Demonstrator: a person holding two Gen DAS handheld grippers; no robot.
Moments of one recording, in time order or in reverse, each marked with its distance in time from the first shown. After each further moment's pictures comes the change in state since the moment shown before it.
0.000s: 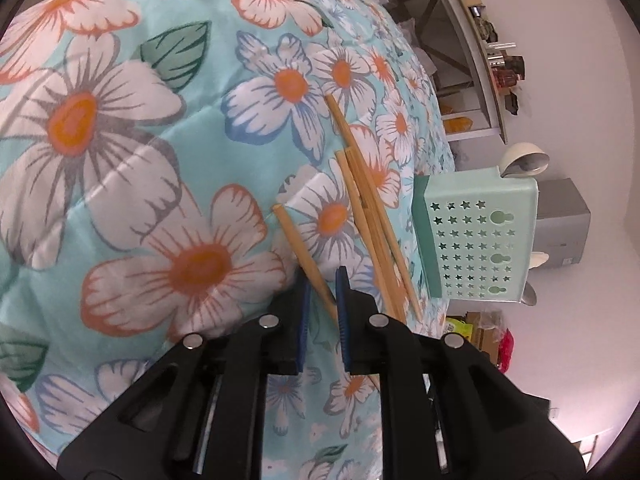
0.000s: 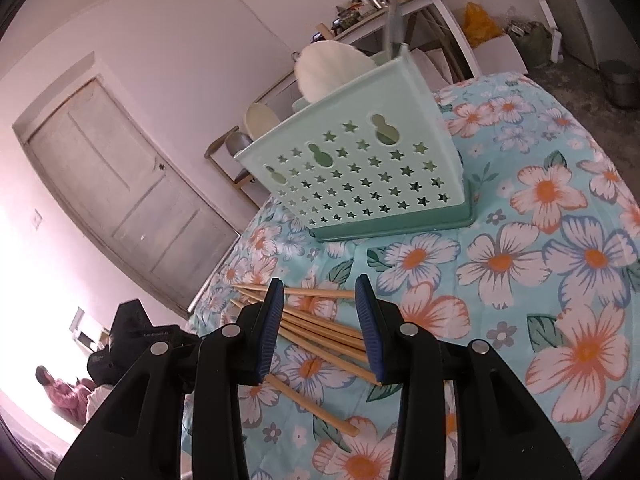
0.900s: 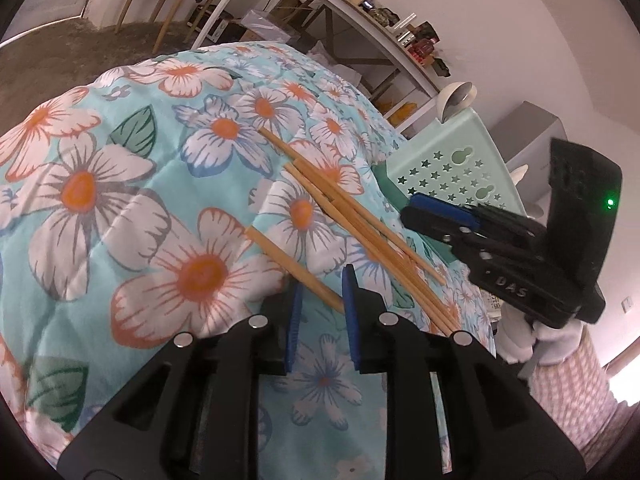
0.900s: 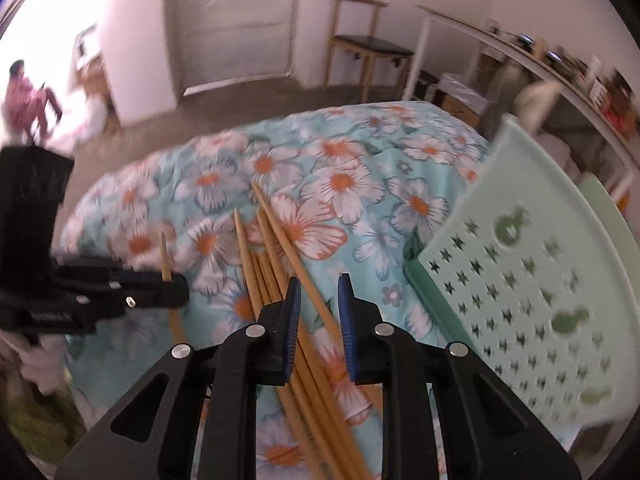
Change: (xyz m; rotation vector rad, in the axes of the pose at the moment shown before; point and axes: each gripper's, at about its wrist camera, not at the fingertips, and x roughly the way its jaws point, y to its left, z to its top) left arm -0.021 -0.003 -0.025 0.456 -0.173 -0.018; right arm 0.147 0.123 0.010 -0.958 0.461 -0.090
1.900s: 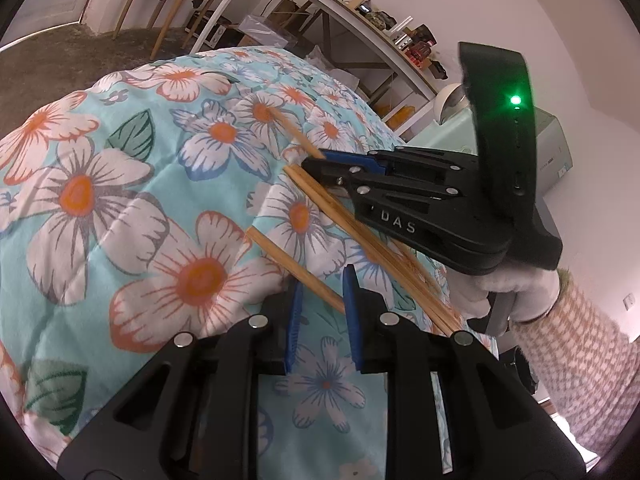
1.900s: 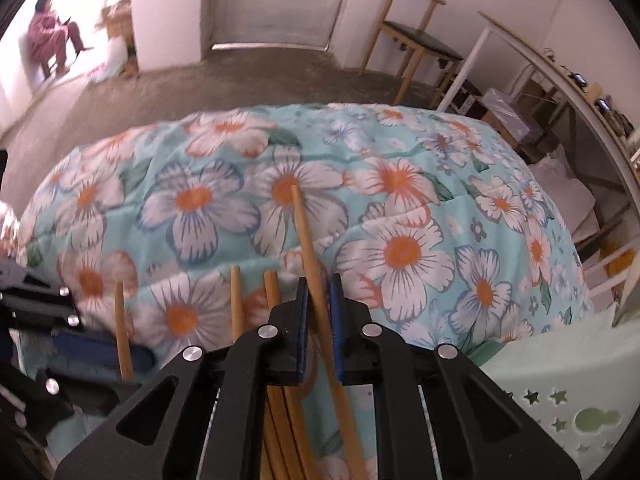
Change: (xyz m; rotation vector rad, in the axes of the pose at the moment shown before) left arm -0.004 0.000 -0.003 0.009 -0.012 -0.001; right arm 0.065 0.024 0.053 -0.127 0.022 -0.031
